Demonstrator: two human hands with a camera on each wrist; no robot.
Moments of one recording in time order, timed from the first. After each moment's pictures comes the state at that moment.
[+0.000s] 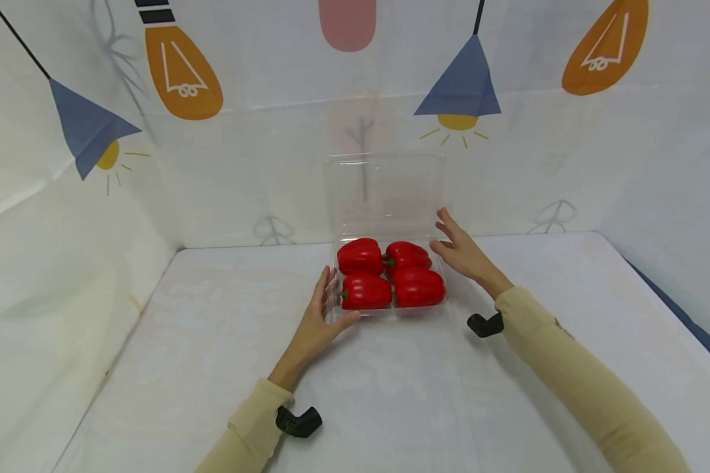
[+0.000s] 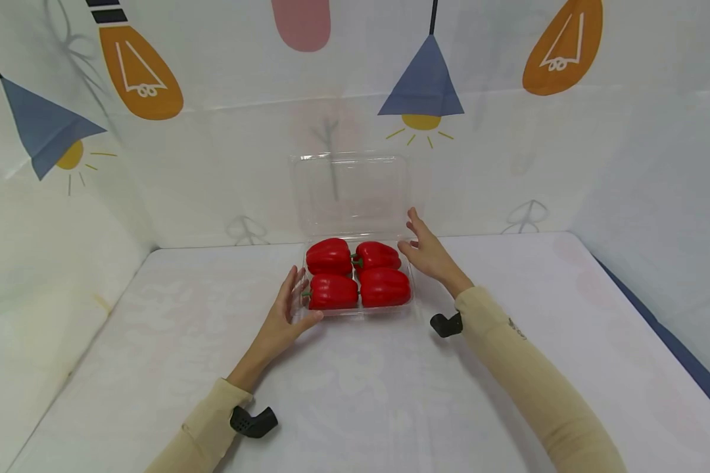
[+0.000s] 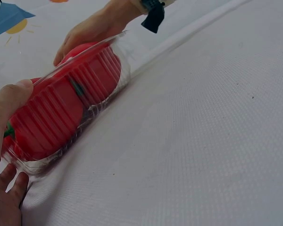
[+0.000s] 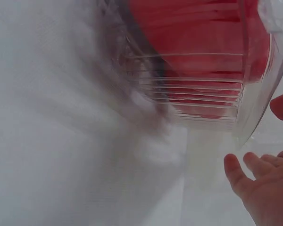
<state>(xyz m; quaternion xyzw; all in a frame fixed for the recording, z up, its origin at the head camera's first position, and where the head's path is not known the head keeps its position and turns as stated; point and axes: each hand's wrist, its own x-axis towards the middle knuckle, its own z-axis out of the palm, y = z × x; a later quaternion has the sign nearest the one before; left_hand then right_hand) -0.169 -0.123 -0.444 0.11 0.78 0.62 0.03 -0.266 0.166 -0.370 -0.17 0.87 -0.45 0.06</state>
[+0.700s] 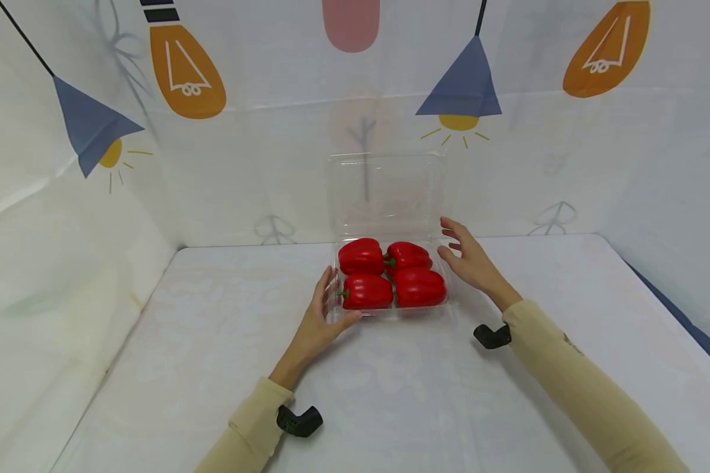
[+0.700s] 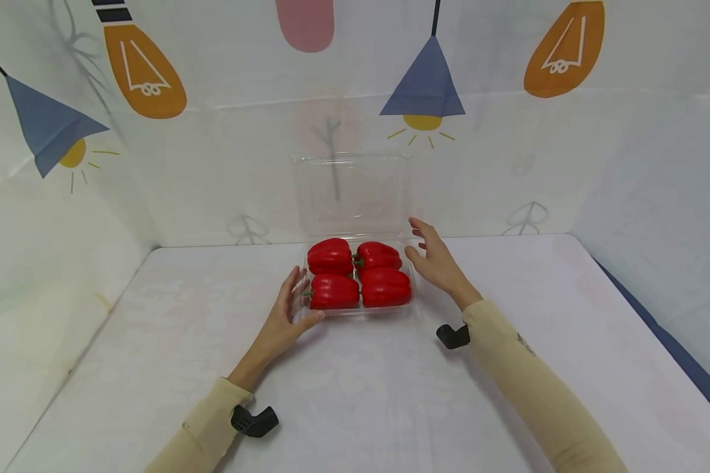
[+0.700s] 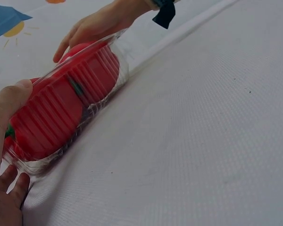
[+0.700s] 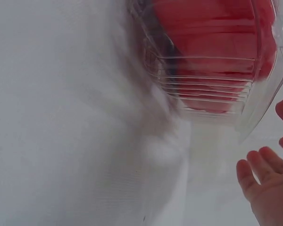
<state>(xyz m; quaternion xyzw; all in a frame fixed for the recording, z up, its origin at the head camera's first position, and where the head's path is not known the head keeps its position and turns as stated) -0.167 -0.123 -0.445 0.11 0.79 0.60 0.02 -0.277 0.187 -0.414 -0.21 0.88 -0.43 -0.04</state>
